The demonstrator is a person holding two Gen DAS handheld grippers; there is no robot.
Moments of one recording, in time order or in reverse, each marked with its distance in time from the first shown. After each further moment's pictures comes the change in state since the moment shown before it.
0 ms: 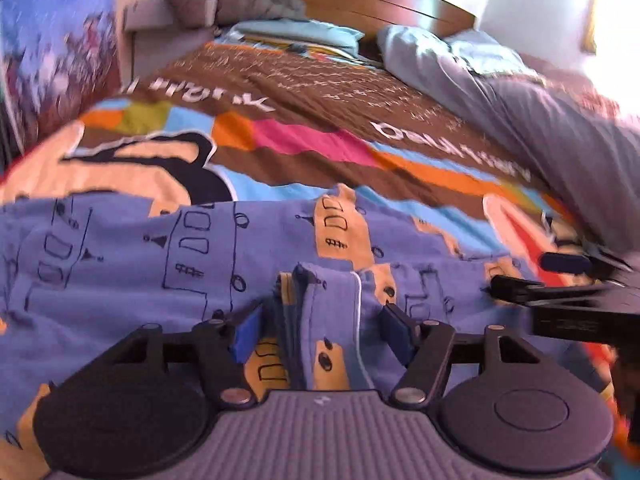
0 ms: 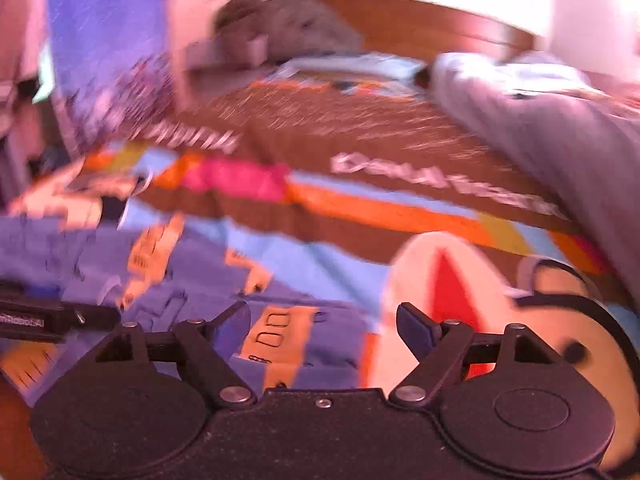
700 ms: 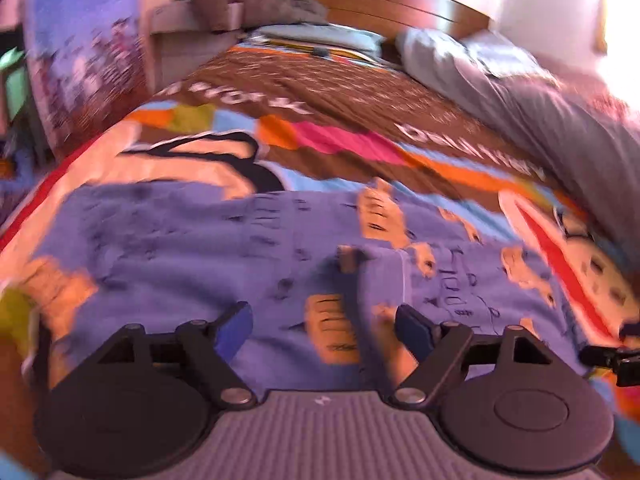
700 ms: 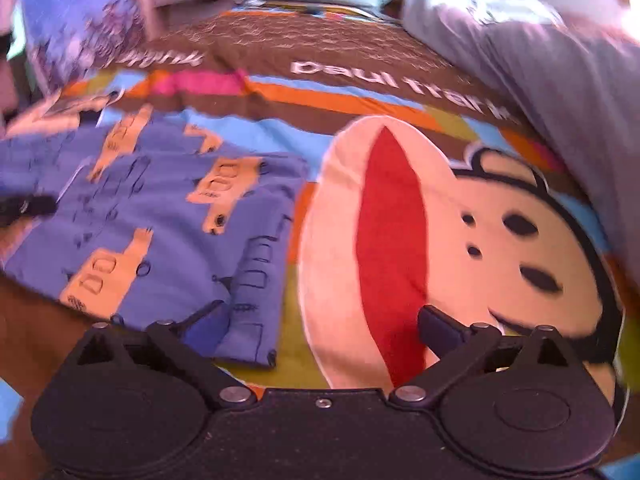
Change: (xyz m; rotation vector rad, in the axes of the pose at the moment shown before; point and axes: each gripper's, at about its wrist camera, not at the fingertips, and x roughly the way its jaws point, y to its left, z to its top) left arm -0.052 0.032 -0.013 -0.086 0.008 0.064; right arm -0.049 -0.037 -0.059 0.109 0.223 -0.086
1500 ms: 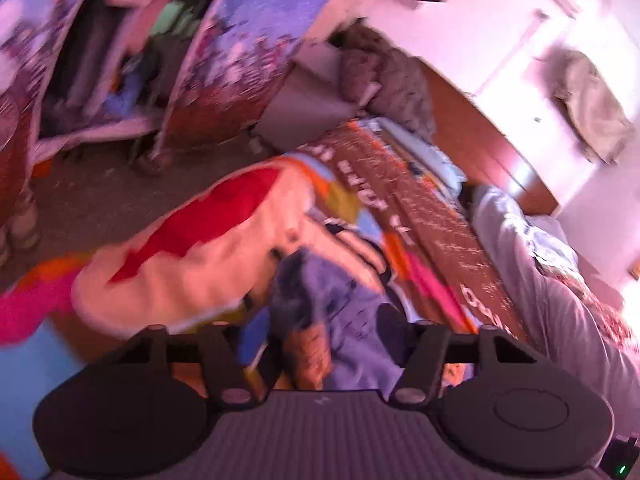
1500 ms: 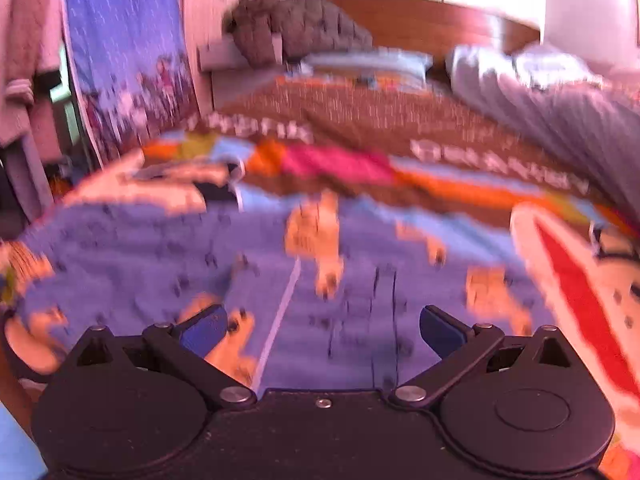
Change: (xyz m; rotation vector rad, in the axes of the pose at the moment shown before) left arm -0.057 0.153 0.000 -0.472 -0.268 -0.063; right arm 0.027 0.186 0.045 0.006 -0.212 0.087
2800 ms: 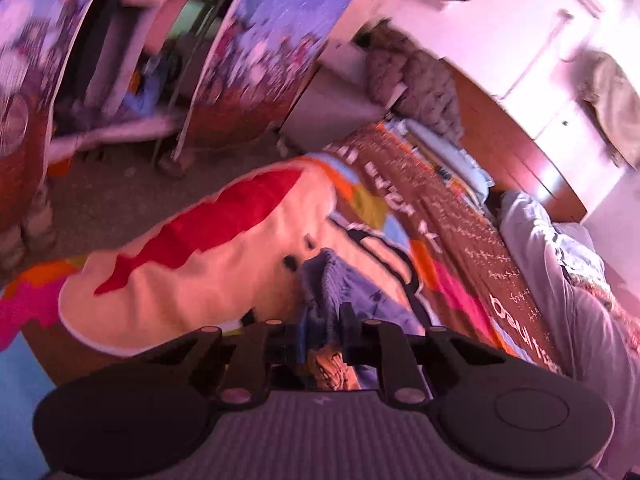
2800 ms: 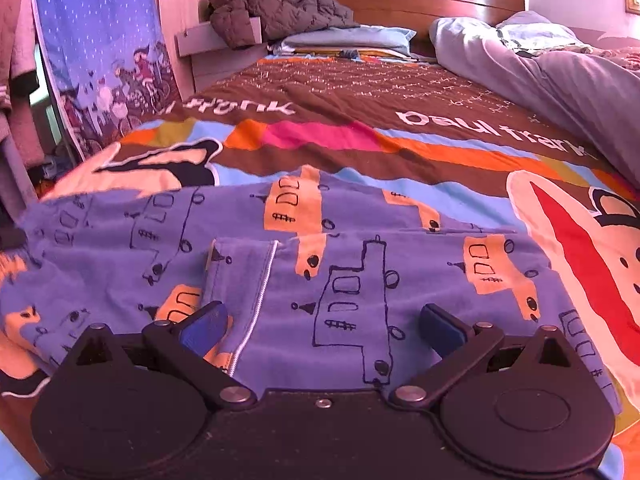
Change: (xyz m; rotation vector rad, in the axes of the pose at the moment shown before) left arm 0.021 -0.009 -0.006 -0.012 -0.024 0.104; right arm 0.013 -0.006 -0.004 0.044 0.036 -0.019
